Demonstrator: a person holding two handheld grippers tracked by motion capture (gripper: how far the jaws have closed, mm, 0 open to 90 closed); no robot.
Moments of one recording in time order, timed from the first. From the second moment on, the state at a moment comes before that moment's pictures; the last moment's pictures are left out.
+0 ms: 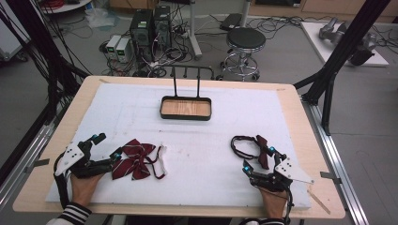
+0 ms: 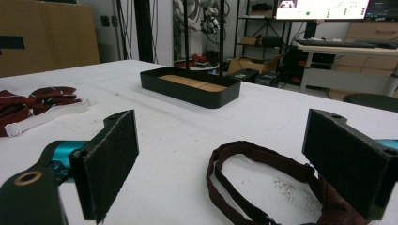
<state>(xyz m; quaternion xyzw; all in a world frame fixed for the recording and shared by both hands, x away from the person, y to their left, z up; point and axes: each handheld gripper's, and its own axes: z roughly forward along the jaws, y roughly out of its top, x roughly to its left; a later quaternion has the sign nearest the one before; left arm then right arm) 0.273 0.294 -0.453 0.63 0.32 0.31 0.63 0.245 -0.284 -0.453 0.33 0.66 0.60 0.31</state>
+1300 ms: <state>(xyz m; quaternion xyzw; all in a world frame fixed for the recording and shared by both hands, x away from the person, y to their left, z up) 0.306 0.246 -0.376 0.87 0.17 0.17 0.43 0.244 -0.285 -0.453 0.34 0.65 0.61 0.31</state>
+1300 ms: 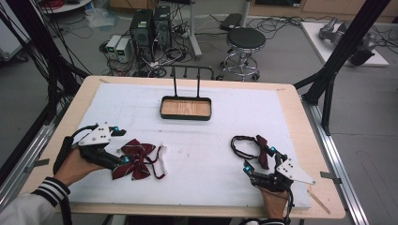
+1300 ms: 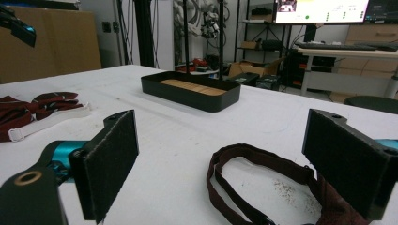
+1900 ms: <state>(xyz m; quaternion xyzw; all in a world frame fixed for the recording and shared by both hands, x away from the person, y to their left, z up) 0.319 0.220 -0.383 0.93 0.10 0.09 0.34 0.243 -0.286 -0.453 0.33 0.65 0.61 0.31</state>
